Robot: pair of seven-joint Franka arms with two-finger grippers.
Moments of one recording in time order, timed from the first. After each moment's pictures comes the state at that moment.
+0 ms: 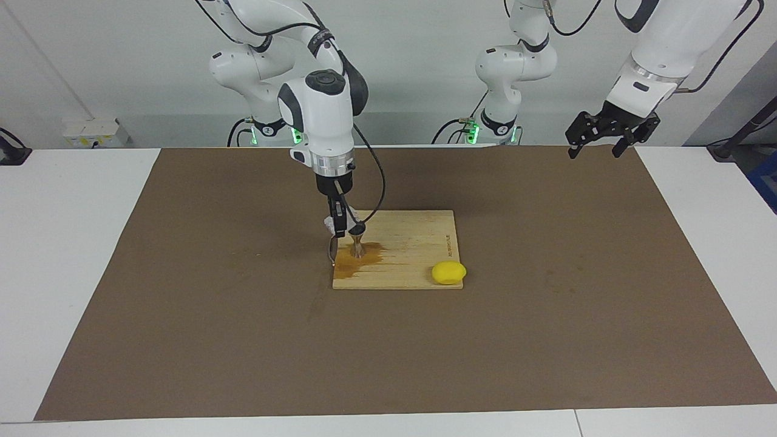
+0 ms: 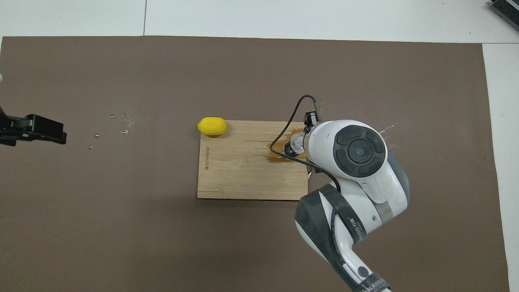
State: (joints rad) left arm 0.00 -0.04 -0.07 -1.56 -0.02 1.49 -0.04; right arm 0.44 0.11 0.03 -1.95 -0.11 2.26 1.96
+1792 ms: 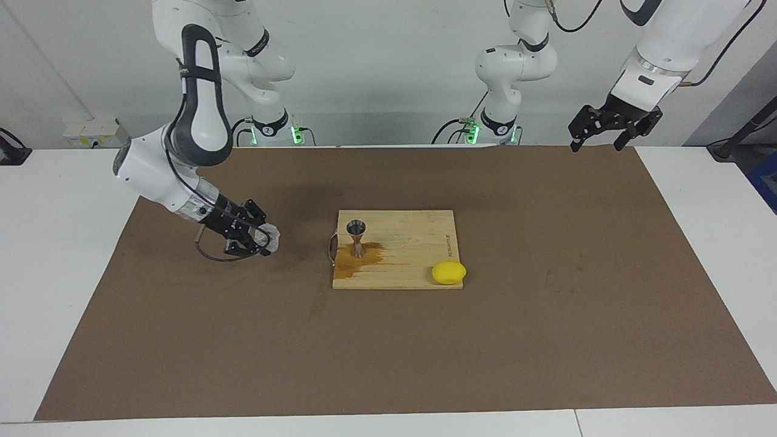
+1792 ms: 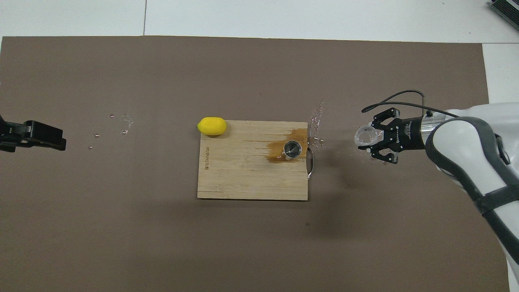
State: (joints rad) left arm 0.02 -0.05 -0.08 -1.56 -0.02 1.46 -0.04; right arm -0.12 0.17 0.02 -2.08 0.78 2.10 1.17
